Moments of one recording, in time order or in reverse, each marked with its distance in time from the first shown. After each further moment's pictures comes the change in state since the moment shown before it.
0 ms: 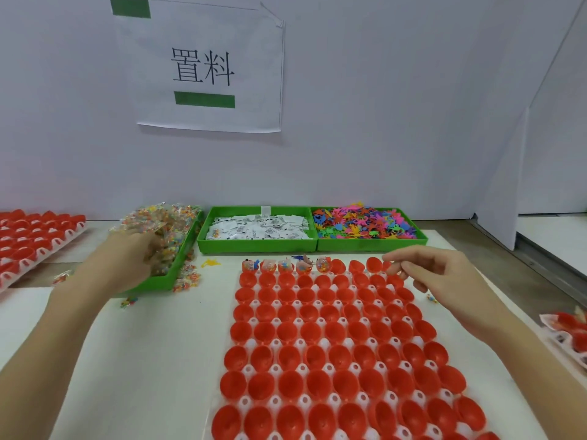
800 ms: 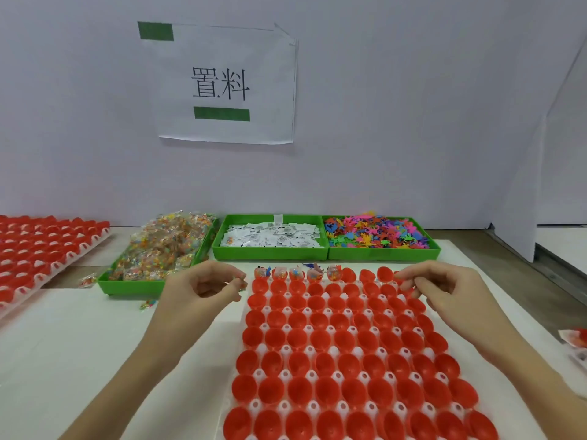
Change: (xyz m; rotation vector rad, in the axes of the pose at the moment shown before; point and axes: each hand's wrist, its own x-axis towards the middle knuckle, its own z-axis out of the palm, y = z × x) left_hand -0.095 0.098 0.007 -1.195 0.190 0.049; right_hand -0.007 0.005 0.007 -0.113 0.085 -0.069
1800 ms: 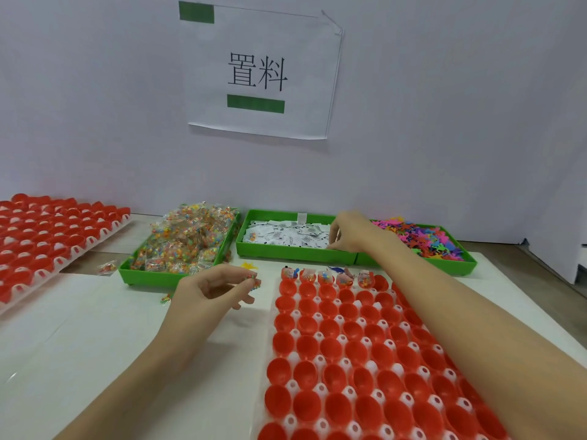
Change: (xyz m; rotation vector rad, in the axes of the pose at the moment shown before) left_hand 0.012 -0.049 -0.019 -0.247 -0.023 -0.053; right_hand 0.186 -0.035 0.156 -0.810 -0.514 -0.087
